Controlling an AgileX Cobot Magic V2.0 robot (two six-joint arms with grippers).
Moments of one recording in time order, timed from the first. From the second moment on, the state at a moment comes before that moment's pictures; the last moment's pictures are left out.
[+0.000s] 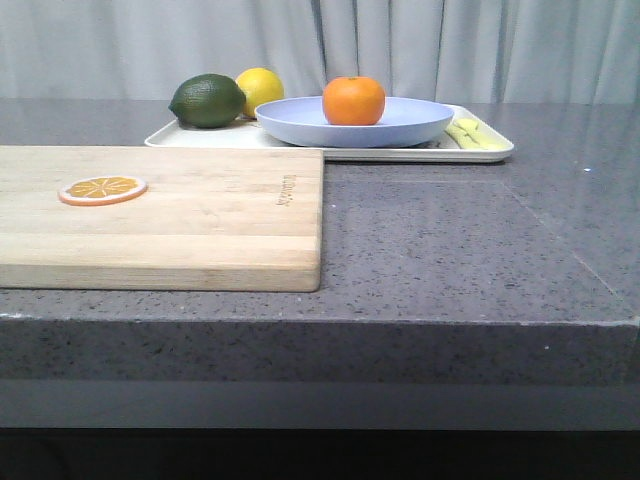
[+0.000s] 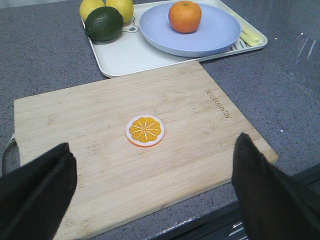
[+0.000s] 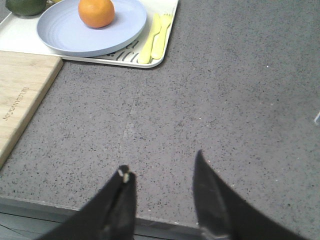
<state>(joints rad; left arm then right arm) -0.47 0.55 -0.78 0.03 0.75 -0.05 0.02 0.51 -0.88 0.13 0.93 -0.05</state>
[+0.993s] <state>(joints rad) -0.47 0.55 -0.78 0.03 0.75 -0.05 0.02 0.51 -0.84 0.13 0.93 -0.05</state>
